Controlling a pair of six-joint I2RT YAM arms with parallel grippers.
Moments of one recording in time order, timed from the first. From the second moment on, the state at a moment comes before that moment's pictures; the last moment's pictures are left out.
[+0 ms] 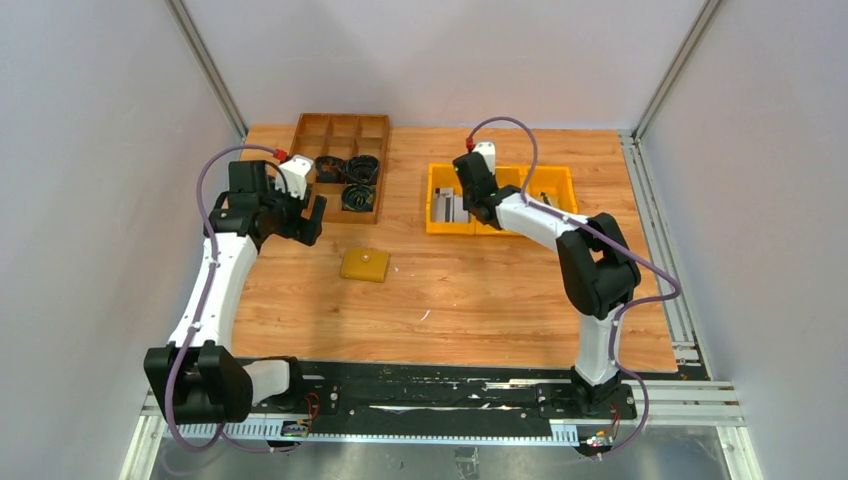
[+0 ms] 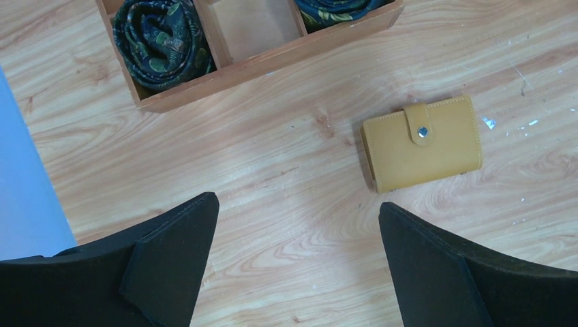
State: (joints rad) left arm 0.06 1.21 1.08 -0.66 0.26 0.36; right arm 0.53 1.94 1.40 -0.17 0.43 0.30
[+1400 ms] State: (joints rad) left arm 0.12 1.13 1.27 -0.91 0.29 0.46; right arm 0.94 2.18 1.82 -0.31 -0.03 0.22
